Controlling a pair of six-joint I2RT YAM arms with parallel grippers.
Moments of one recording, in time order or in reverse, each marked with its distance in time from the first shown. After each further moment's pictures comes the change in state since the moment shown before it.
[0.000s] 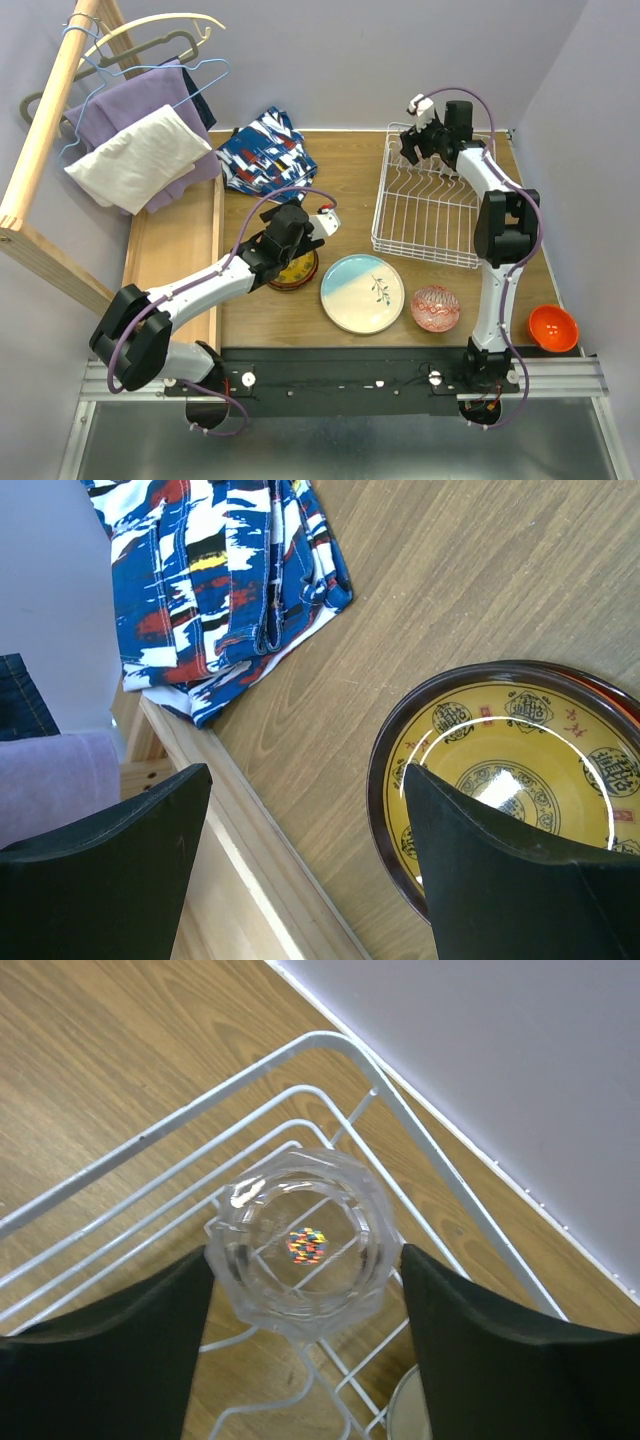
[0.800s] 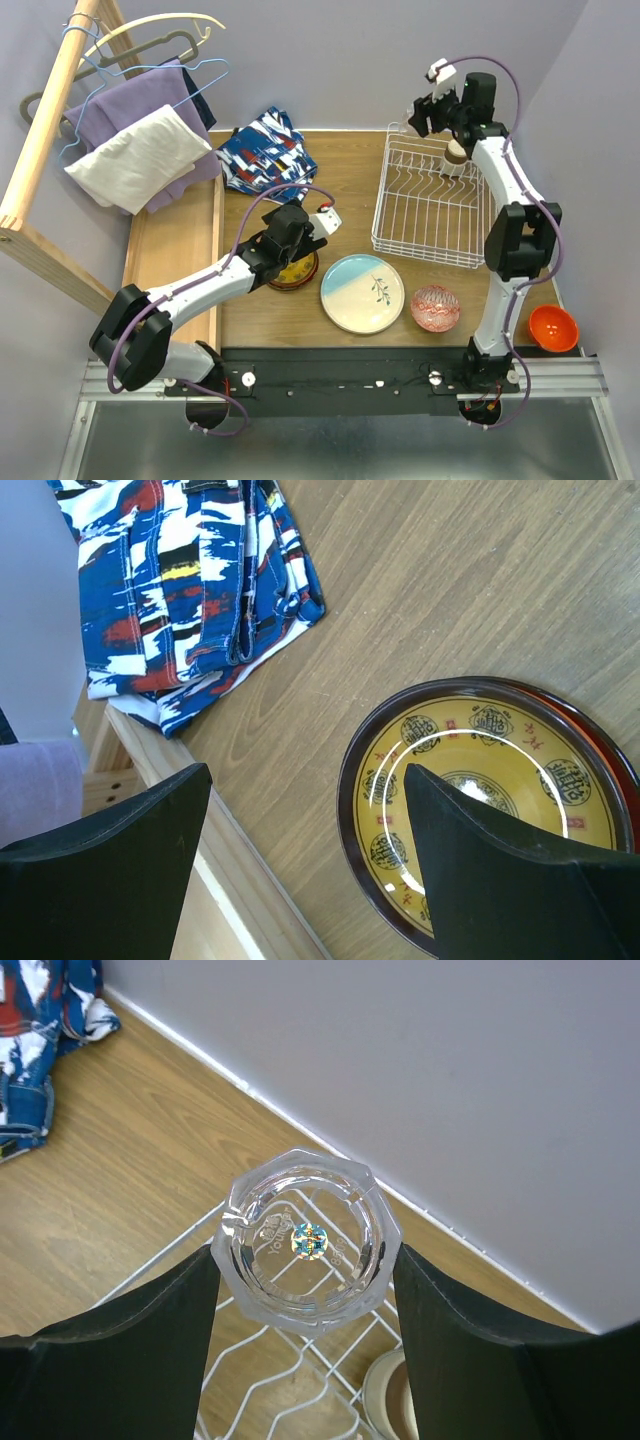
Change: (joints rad) left arm 0.000 0.000 0.000 0.000 0.049 -0.067; right arm 0.000 -0.155 0.056 -0.029 0.016 0.159
